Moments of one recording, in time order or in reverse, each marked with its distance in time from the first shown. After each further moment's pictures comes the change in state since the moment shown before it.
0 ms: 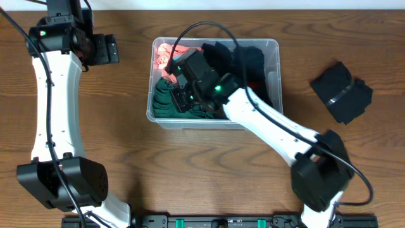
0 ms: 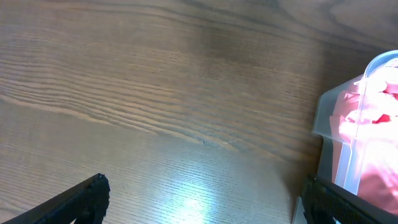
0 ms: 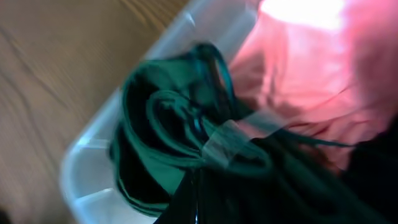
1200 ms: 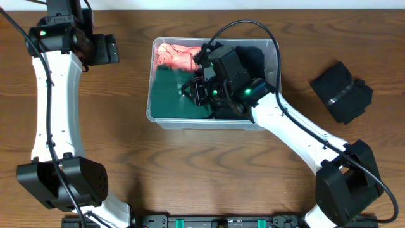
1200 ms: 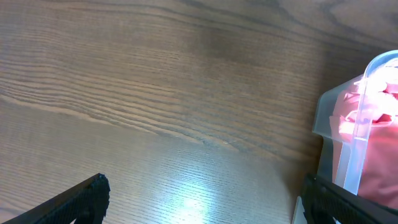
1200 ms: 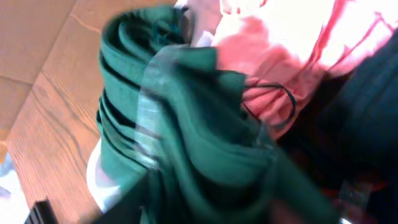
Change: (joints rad) left arm 0.000 0.000 0.000 0.000 0.000 0.000; right arm -0.123 -0.179 -0.243 0.221 -0.157 0.195
